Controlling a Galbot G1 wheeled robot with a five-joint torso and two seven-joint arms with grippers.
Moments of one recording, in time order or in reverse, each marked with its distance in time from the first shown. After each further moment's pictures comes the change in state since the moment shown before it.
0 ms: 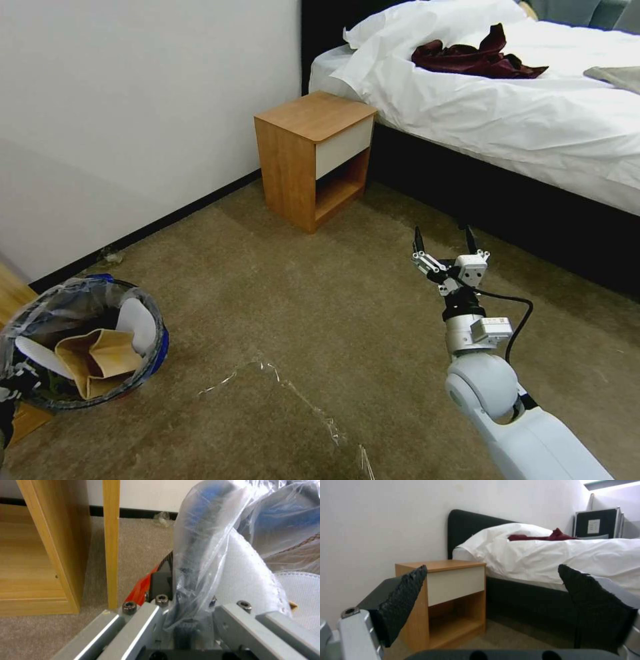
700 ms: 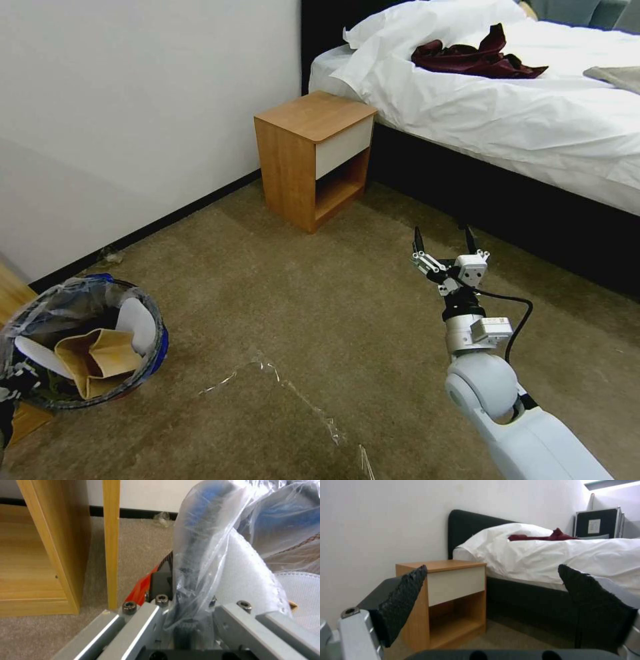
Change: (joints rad) left arm 0.001 0.001 -0.001 0.000 -0.002 -0.001 0.000; right arm 0.000 0.000 0.000 0.000 0.001 0.001 -0.001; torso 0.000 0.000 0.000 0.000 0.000
